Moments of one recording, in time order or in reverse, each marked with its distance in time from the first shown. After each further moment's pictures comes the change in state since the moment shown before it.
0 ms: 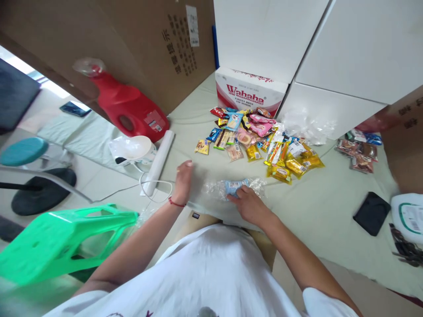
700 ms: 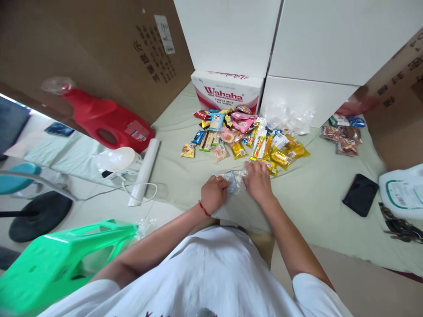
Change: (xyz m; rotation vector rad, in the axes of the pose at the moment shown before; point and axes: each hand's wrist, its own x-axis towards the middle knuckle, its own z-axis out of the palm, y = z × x) left_hand -0.051 0.061 0.093 0.601 -0.504 0.447; right_hand -0.017 0.054 -0.020 0.041 0.387 0.641
